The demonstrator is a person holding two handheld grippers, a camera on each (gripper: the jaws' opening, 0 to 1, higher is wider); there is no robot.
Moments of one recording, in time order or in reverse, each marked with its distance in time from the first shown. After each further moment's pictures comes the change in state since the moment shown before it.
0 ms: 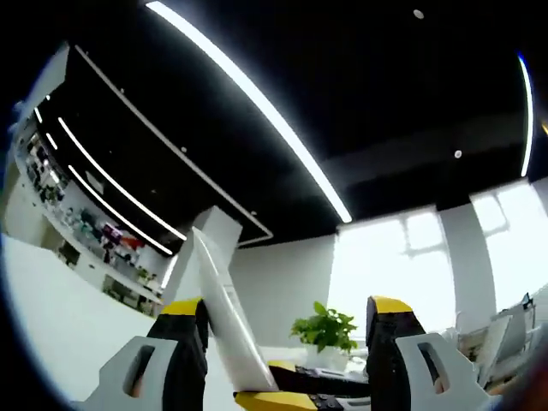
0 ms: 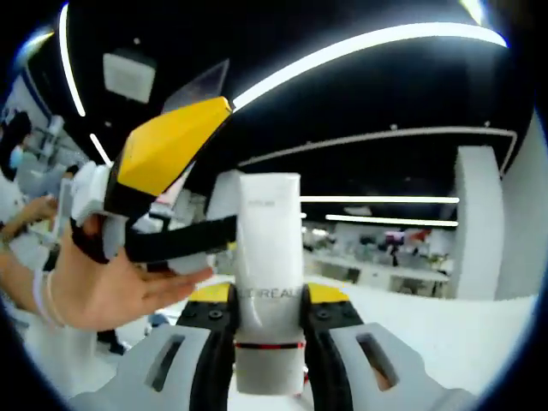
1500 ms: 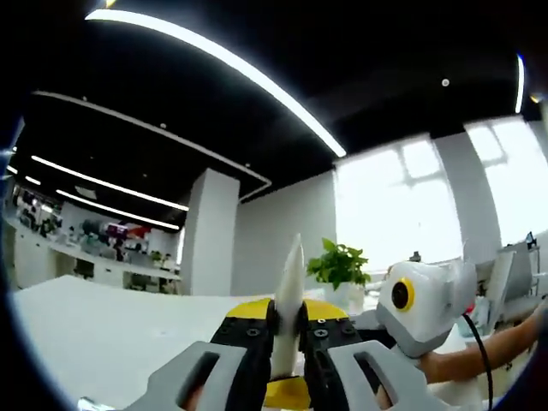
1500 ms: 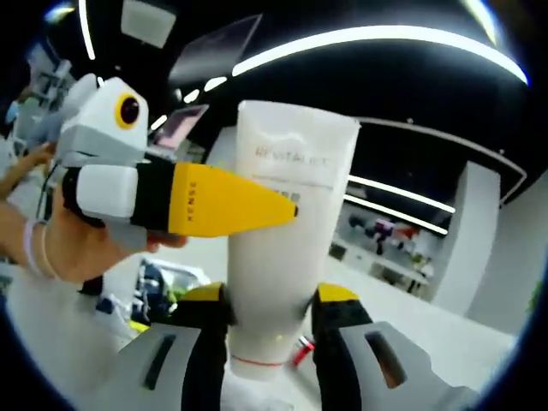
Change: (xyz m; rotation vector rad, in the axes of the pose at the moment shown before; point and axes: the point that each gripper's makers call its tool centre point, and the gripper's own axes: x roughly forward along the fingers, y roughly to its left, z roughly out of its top) left arm -0.031 0.005 -0.037 0.161 0.277 0.025; right arm -0.005 0.021 -0.035 -0.183 0.204 -0.020
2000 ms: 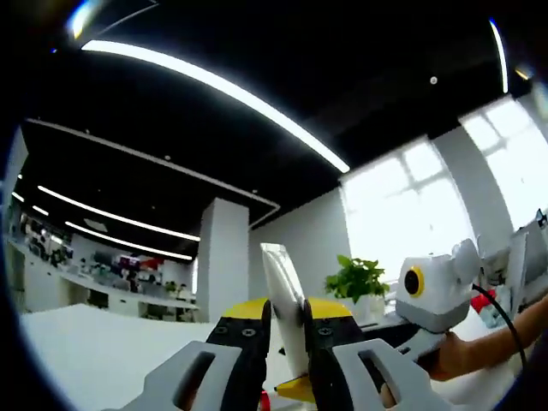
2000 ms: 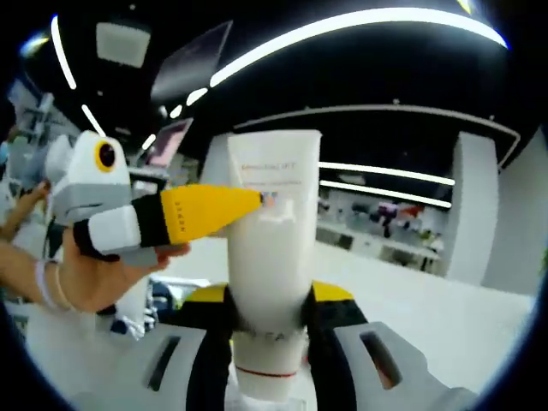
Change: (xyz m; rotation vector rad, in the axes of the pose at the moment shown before) left arm -0.003 0.018 0.009 0.122 -0.120 0.064; right arm -0.002 -0.011 -0.003 0.221 -0.002 0.016
